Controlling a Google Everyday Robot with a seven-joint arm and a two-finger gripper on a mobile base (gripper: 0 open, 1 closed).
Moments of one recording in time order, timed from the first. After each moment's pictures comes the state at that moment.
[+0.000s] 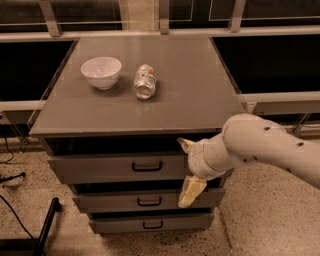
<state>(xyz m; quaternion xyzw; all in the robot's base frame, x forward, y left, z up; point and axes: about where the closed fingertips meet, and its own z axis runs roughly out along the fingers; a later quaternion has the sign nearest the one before) 0.498 -0.071 0.705 -0.69 0.66 0.06 0.29</state>
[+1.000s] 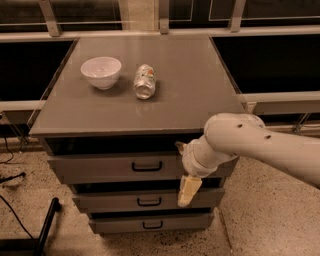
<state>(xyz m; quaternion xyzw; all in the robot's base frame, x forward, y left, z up) 0.516 -0.071 0.669 -0.70 0.67 0.05 0.23</state>
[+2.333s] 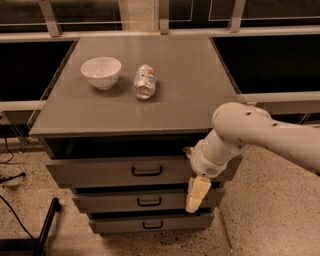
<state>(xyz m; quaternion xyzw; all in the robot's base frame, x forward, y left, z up) 0.492 -0.091 0.666 -0.68 0.70 0.12 0.16</state>
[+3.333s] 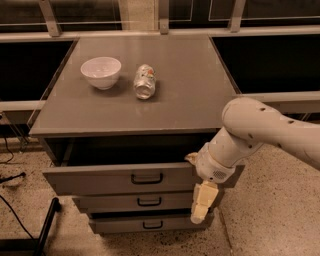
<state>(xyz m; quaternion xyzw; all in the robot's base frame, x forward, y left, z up) 0.448 -0.090 0.688 -0.68 0.70 0.19 0.13</state>
